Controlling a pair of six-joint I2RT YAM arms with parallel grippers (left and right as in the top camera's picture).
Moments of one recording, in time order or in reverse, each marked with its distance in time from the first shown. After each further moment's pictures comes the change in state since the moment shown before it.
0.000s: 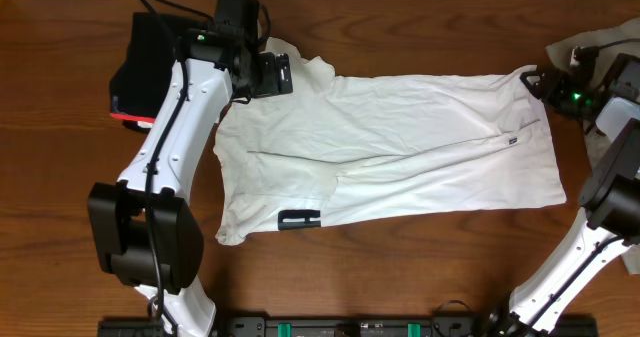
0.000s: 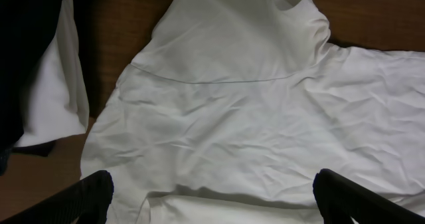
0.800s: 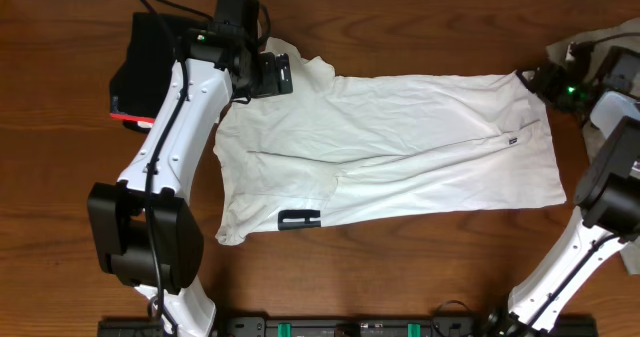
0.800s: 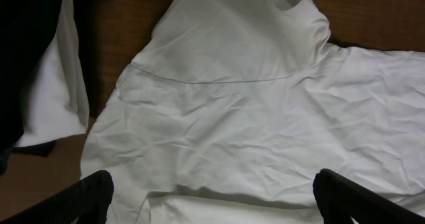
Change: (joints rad) left arm 0.000 0.000 0.000 0.000 0.000 0.000; right arm 0.044 0.000 0.025 -0.038 0.103 0.066
